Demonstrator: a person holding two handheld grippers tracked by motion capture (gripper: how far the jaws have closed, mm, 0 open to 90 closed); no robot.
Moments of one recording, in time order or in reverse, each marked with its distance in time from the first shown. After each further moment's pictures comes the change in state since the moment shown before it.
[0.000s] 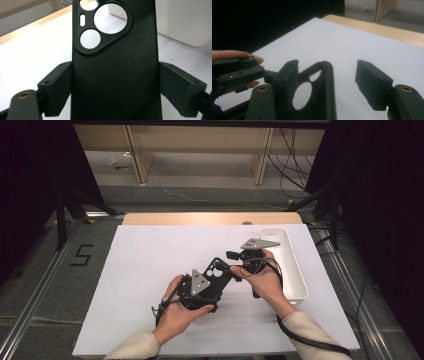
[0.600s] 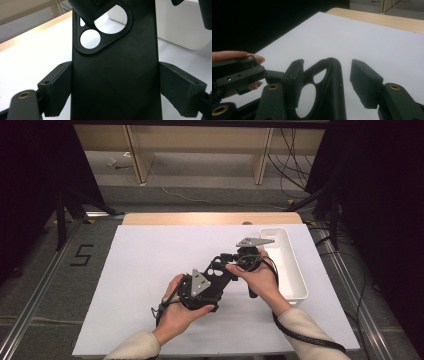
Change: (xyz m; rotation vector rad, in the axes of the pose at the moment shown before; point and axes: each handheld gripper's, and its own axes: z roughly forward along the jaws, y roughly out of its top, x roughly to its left) left arm -0.001 0.002 -0.002 -0.025 0.003 0.014; right arm 0.000 0.002 0.009 0.033 0.039 0.052
